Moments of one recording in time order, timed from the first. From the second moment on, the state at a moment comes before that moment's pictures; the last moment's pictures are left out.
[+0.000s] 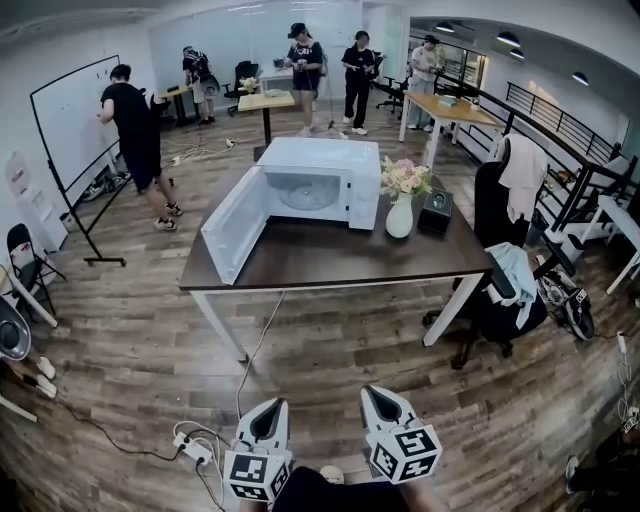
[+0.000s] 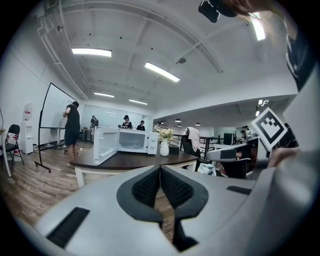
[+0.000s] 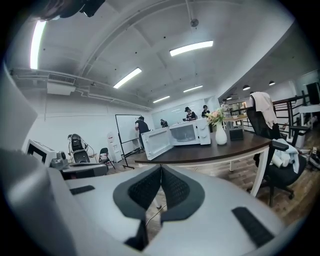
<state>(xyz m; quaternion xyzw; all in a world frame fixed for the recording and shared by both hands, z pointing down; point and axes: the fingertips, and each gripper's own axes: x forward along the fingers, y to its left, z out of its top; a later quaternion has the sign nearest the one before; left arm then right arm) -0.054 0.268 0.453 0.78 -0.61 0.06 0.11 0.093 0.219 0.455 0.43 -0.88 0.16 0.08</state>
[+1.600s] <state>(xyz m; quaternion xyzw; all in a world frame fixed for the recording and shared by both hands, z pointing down) -0.162 -0.088 0.449 0.83 -0.54 0.07 0.12 -0.016 -0.114 0.461 0.50 -0.84 0.19 0.08</state>
